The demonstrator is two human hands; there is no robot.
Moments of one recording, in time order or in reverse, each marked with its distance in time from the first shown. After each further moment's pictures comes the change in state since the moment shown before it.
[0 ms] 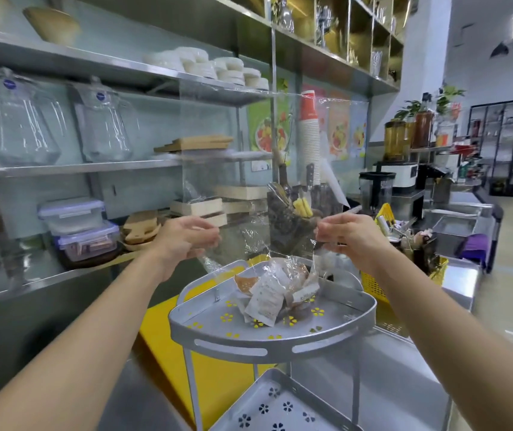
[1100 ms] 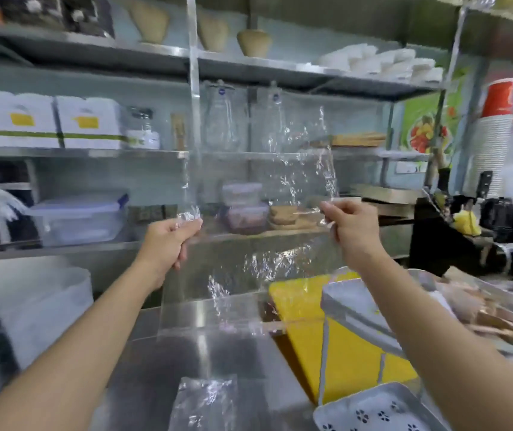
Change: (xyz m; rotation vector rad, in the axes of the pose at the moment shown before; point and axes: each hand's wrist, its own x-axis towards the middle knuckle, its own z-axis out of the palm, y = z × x) left_hand -0.172 -0.021 -0.177 0.162 0.796 -0.008; right_hand -0.058 -0.031 0.237 0.181 -0.215 -0.260
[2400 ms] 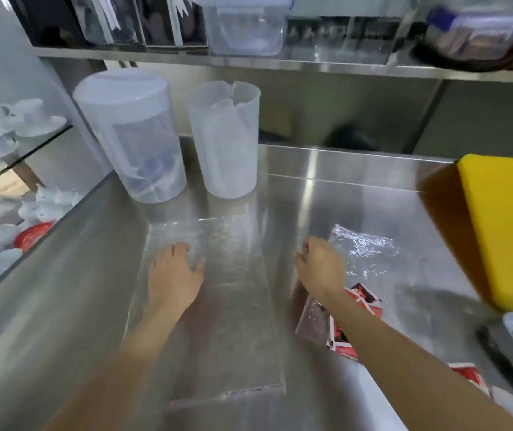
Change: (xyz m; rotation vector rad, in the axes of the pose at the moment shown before) left_hand -0.197 -0.265 -0.216 1.161 0.209 -0.519; right_hand -0.269 0.241 0.219 -0.914 -0.779 0.025
